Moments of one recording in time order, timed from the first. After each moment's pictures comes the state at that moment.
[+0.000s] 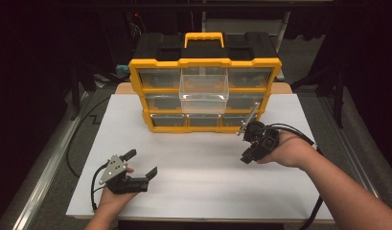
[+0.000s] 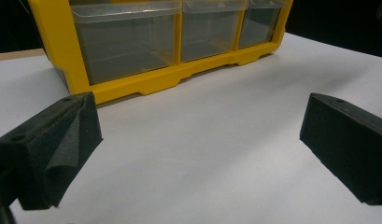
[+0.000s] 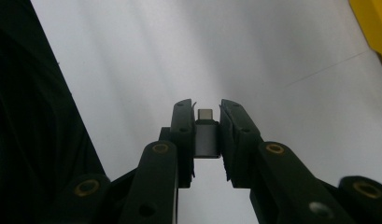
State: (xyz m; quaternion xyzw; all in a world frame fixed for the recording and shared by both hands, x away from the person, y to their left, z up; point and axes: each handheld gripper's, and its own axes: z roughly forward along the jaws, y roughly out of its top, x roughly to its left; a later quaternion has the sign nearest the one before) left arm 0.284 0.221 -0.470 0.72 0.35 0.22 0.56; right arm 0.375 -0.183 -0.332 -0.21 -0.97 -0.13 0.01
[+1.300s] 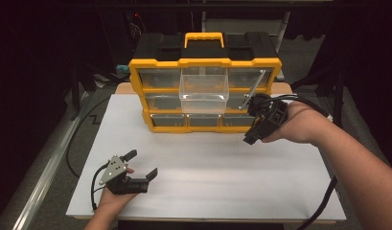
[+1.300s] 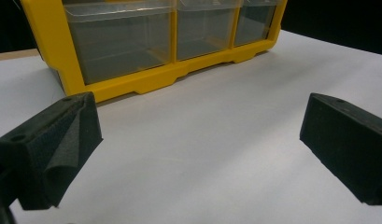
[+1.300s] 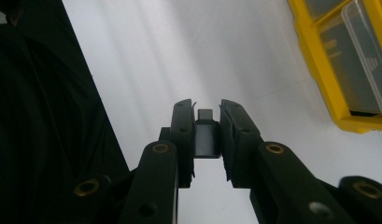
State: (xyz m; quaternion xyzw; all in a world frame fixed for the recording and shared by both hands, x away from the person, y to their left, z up) left arm 0.283 0.222 -0.470 0.72 0.34 0.22 0.56; right arm 0.381 -0.175 -0.247 -0.19 -0.97 -0.13 0.00
